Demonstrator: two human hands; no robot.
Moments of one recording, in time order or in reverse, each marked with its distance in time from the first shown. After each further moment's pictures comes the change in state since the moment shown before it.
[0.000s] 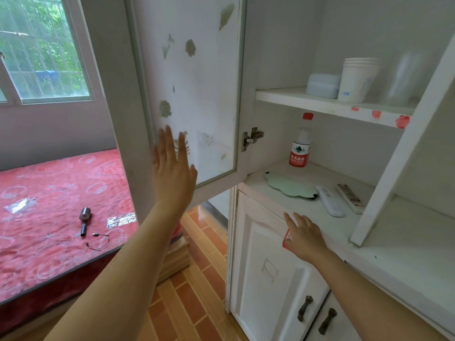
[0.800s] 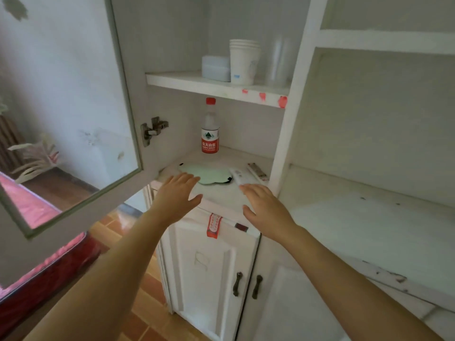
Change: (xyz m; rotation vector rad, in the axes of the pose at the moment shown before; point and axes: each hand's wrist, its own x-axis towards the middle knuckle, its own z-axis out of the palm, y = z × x) left_hand -0.019 0.137 0.105 -0.333 -0.529 0.539; right_hand -0.069 0.051 -0.070 0.195 0.282 -0.001
